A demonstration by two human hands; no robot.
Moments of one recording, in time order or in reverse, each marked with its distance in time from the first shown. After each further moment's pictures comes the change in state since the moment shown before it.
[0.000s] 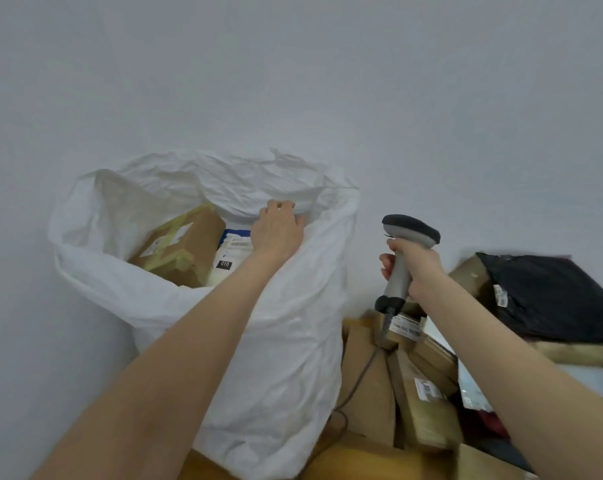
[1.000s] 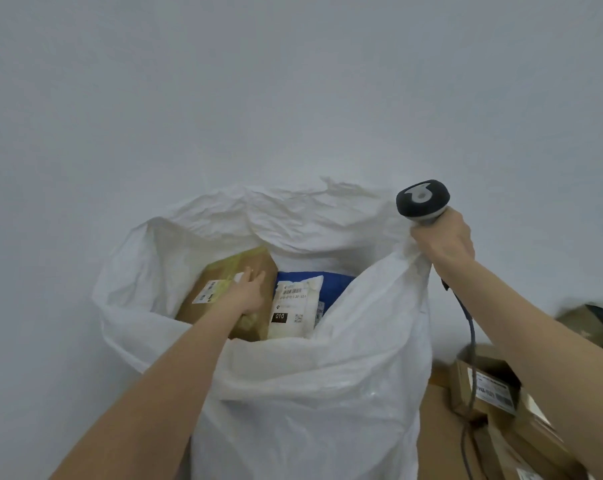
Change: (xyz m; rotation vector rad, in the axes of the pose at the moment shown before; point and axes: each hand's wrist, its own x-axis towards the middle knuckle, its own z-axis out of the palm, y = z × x) left_hand 0.064 -0.214 0.007 0.308 -0.578 -0.258; right_hand 0.061 -0.057 0.145 -0.818 0.238 -0.509
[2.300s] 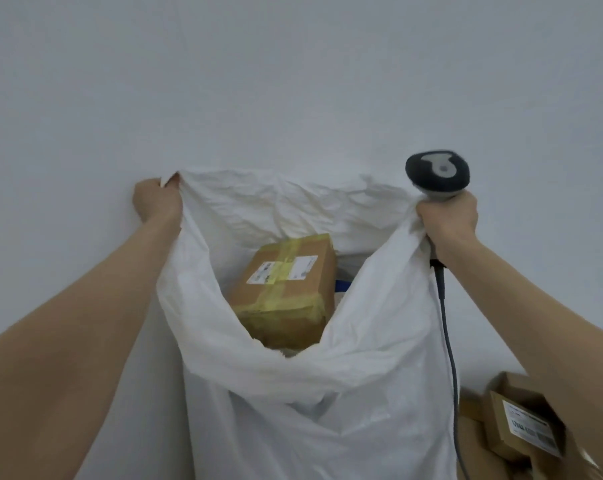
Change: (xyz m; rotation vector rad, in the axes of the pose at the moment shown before) left_hand 0.033 -0.115 -0.179 -0.986 1.101 -0.240; right_hand 0.025 -0.068 0.045 0.392 0.087 -0.038
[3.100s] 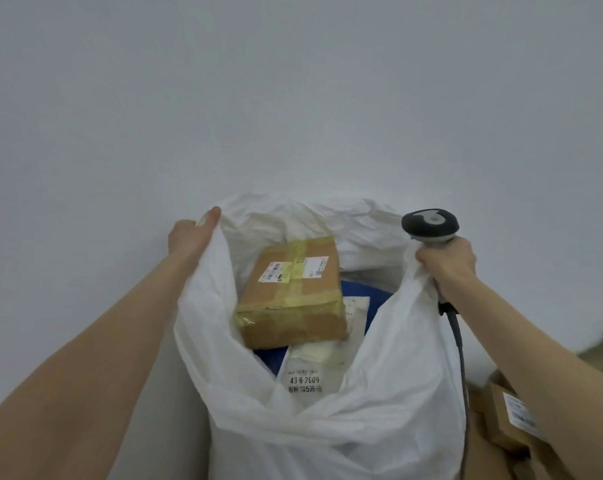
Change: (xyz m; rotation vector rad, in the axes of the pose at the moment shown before) left_hand -0.062 -0.031 -0.004 0.185 -0.381 -0.115; right_hand -0.022 0.062 -0.014 -0.165 -0.109 0.181
